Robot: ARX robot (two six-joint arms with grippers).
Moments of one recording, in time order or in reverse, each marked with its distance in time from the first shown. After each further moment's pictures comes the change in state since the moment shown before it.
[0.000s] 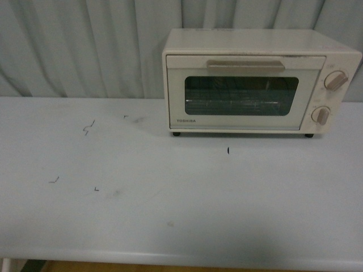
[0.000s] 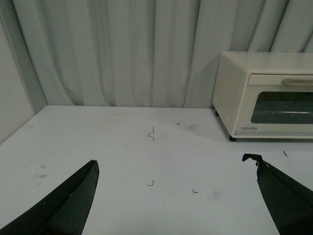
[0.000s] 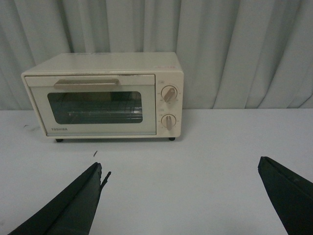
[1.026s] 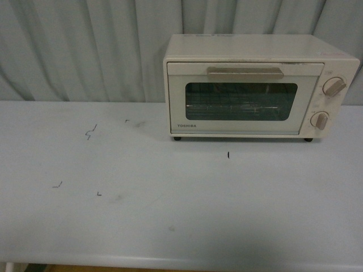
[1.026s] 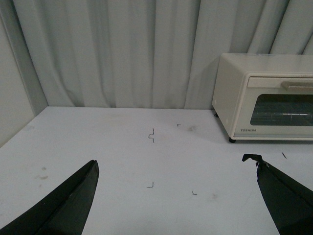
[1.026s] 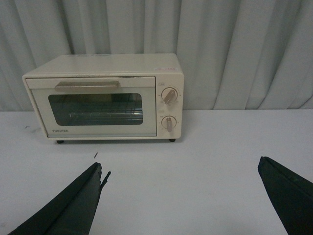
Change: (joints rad) left arm 0.000 0.000 0.000 -0.005 0.001 0.000; right arm 0.000 0.001 0.000 -0.006 0.001 0.000
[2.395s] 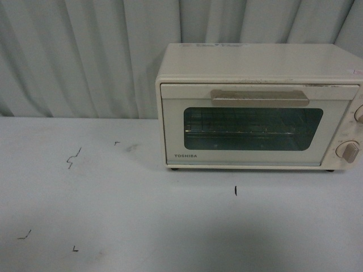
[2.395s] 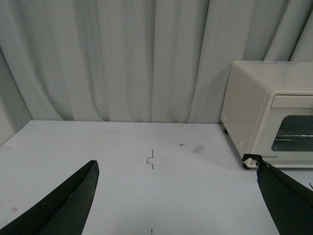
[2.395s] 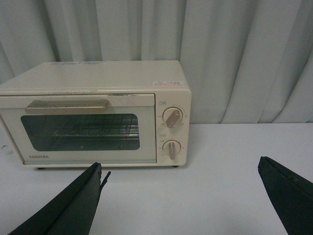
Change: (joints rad) left arm 0.000 0.000 0.000 0.000 0.000 0.000; right arm 0.000 0.000 0.000 0.001 0.000 0.000
